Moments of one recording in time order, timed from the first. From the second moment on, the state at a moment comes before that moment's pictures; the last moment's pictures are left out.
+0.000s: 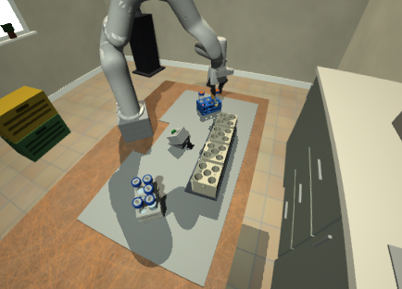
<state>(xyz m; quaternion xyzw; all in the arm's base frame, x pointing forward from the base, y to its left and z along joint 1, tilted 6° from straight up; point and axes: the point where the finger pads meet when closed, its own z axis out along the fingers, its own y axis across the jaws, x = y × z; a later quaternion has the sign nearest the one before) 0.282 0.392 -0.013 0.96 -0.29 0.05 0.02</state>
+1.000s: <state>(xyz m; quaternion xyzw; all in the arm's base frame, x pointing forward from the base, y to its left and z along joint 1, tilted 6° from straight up) 0.280 0.394 0.016 0.96 -0.29 0.05 0.02</state>
